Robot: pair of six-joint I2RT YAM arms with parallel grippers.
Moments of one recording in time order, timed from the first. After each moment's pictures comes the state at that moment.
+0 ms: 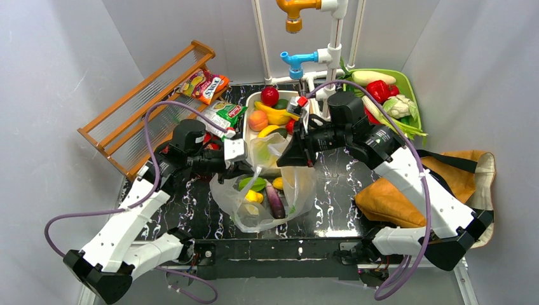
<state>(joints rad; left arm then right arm) -0.55 0.97 1.13 -0.78 0.83 0.58 0.74 1.22 1.41 -0.67 -0.82 0.09</state>
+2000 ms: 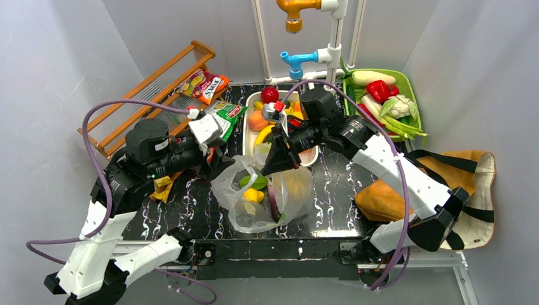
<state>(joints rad) -0.61 0.89 1.46 -0.91 0.36 0.23 0.83 1.40 1.54 -0.68 -1.03 -0.02</state>
